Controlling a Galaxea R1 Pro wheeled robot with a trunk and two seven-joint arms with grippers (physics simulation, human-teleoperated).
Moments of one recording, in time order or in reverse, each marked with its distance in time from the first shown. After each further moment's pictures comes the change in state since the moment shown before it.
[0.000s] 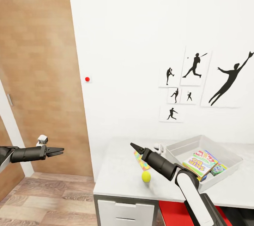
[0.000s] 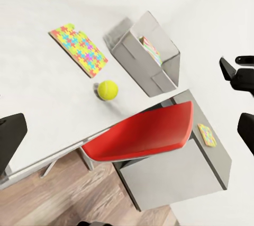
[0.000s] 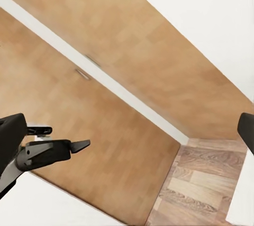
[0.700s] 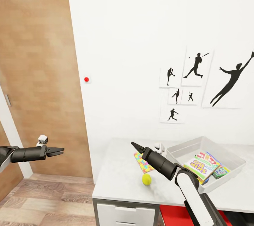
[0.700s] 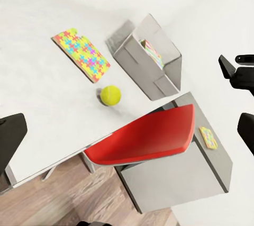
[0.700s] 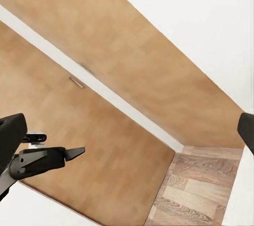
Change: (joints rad) left arm 0.000 -0.001 0.000 0.000 0.000 0.000 0.000; right arm 0.000 0.000 0.002 -0.003 0.001 -0.027 -0.024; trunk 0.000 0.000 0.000
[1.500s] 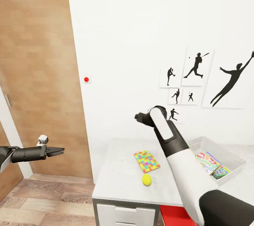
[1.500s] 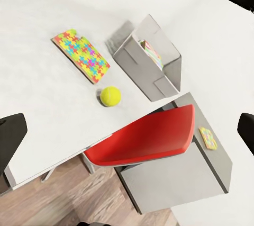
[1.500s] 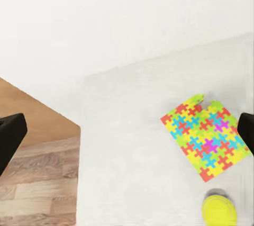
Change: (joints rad) left arm 0.000 -0.002 0.003 0.000 0.000 -0.001 0.000; right arm -0.689 0.202 0.026 0.451 -0.005 0.262 -1.067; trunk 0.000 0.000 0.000
